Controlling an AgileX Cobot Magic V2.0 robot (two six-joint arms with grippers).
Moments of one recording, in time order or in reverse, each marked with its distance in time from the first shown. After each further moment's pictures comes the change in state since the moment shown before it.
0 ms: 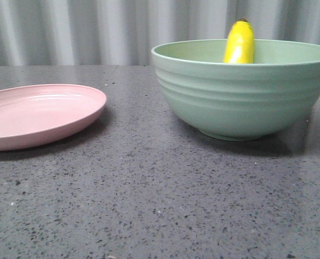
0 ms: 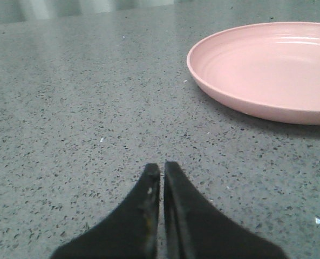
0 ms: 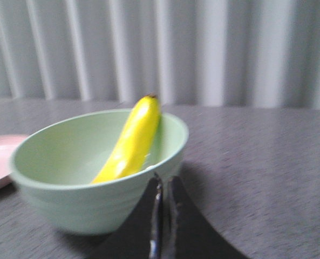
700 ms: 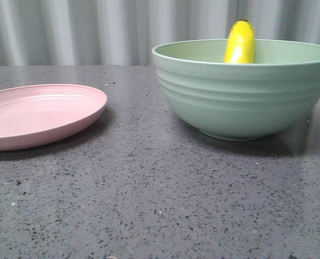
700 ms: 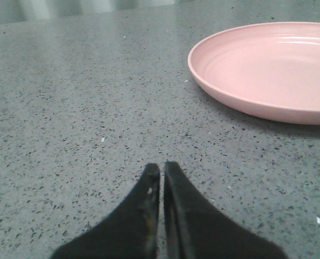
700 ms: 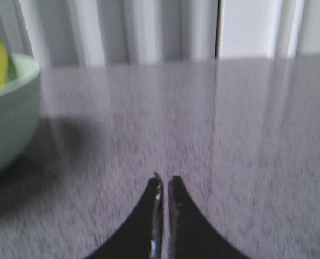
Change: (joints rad) left arm 0.000 0.000 0.001 0.000 0.000 0.000; right arm -0.285 0.000 0.184 -0.220 -0.011 0.183
